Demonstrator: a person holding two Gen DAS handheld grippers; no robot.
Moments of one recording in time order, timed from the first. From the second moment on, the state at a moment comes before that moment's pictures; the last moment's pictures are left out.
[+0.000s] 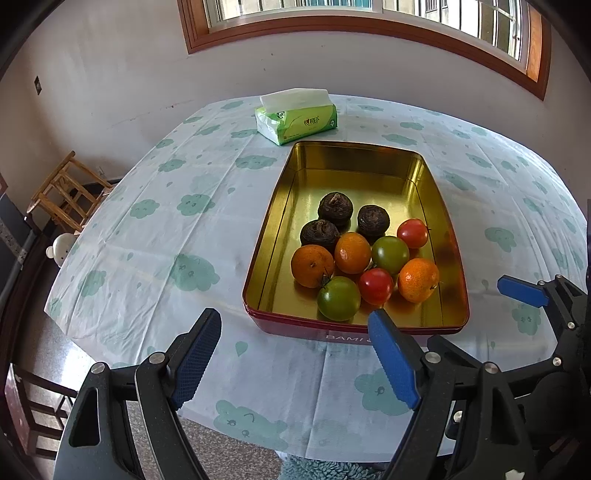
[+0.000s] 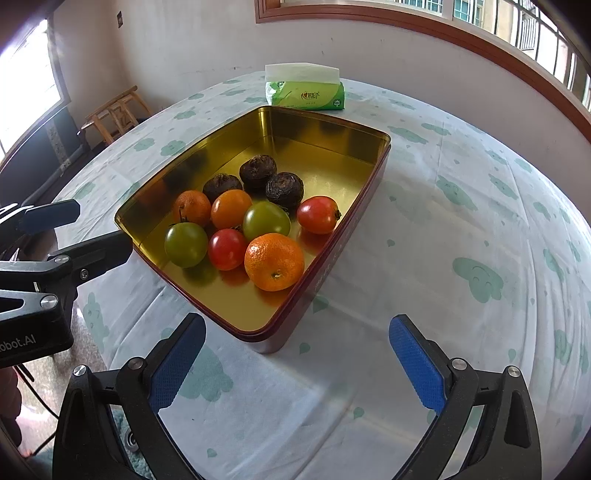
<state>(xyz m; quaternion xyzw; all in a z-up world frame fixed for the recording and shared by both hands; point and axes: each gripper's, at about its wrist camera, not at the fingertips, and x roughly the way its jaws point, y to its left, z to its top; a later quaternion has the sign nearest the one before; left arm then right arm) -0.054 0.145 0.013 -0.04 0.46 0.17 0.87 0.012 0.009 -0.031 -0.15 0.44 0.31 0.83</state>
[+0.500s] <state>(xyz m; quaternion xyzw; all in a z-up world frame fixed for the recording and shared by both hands) -0.055 0.145 0.013 -0.05 0.46 0.15 0.87 0.012 0.008 -0.031 -0.15 0.44 0.31 0.83</state>
